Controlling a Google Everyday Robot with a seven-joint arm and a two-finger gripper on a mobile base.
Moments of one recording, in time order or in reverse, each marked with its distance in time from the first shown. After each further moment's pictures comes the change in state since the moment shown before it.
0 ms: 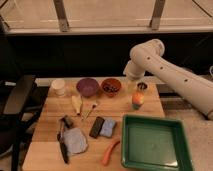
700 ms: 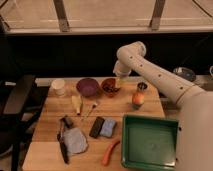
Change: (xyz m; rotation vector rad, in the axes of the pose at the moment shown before) arm -0.029 -0.039 0.084 -0.027 -0.030 -0.038
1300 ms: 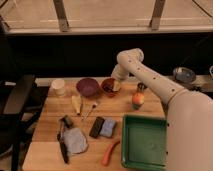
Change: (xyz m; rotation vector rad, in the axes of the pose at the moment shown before) arm -0.001 -0.006 0.050 -0.028 -0.070 -0.004
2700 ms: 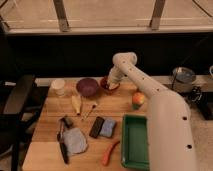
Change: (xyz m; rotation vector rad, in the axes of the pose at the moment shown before) arm -0.007 -0.002 0.060 -0.105 -0.038 -0.099
